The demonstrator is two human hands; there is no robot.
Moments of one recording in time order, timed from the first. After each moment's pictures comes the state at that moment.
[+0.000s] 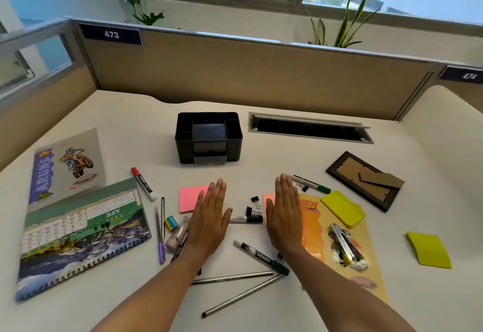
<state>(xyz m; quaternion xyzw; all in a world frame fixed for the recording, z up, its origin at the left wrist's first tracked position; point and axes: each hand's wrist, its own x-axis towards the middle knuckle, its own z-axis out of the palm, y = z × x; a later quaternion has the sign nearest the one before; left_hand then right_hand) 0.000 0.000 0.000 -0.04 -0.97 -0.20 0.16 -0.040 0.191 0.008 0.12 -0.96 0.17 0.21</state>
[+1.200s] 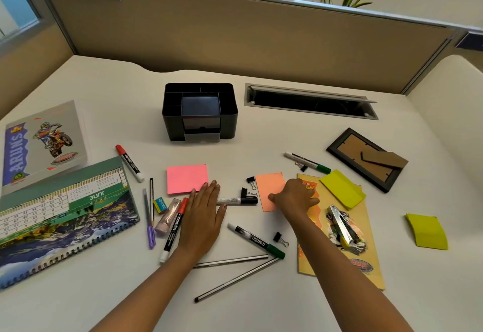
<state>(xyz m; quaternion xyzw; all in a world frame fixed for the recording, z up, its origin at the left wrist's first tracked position) 0.020 0.007 -0.027 0.00 -0.98 -0.20 0.08 -0.070 0.201 0.035 -0.21 -0.95 0.17 -0.13</state>
